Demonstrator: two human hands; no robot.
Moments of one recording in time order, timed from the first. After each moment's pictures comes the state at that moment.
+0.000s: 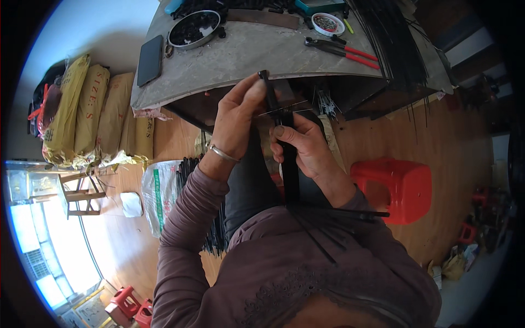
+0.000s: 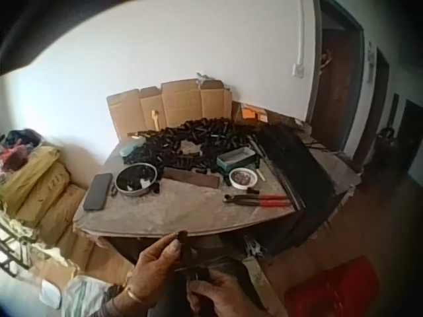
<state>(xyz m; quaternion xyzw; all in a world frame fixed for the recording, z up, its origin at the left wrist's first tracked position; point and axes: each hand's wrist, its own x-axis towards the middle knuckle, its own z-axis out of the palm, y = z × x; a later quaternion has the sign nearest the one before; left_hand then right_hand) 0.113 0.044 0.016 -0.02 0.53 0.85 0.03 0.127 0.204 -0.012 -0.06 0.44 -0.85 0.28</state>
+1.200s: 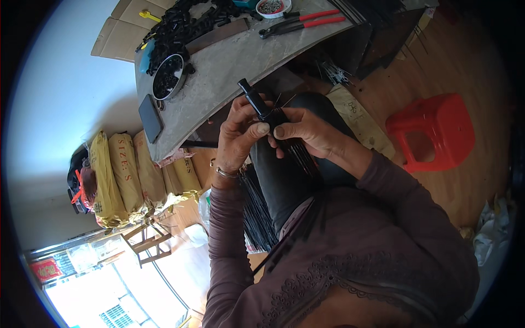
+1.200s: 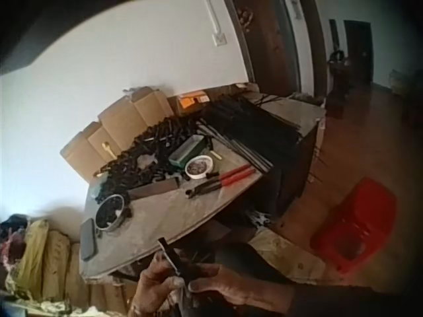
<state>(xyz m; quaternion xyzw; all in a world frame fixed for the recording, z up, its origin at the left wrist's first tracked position) 0.103 0.041 0.005 0.22 0.68 0.69 0.11 0.118 0.229 -0.028 -0.09 0.31 -0.89 0.31</state>
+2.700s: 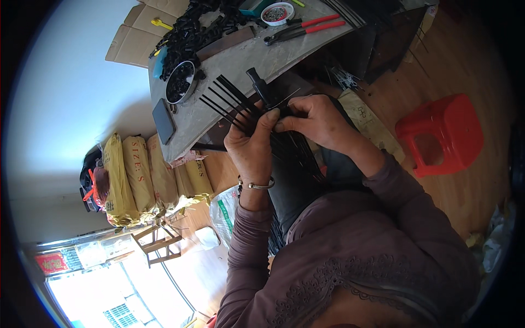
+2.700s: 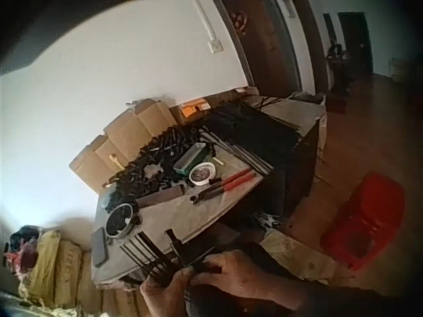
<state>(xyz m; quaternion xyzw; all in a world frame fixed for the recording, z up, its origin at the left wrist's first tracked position) 0.138 0.102 0.029 -0.01 0.69 0.71 -0.13 0.115 0.249 -0.004 -0.16 0.73 -0.67 0.04</state>
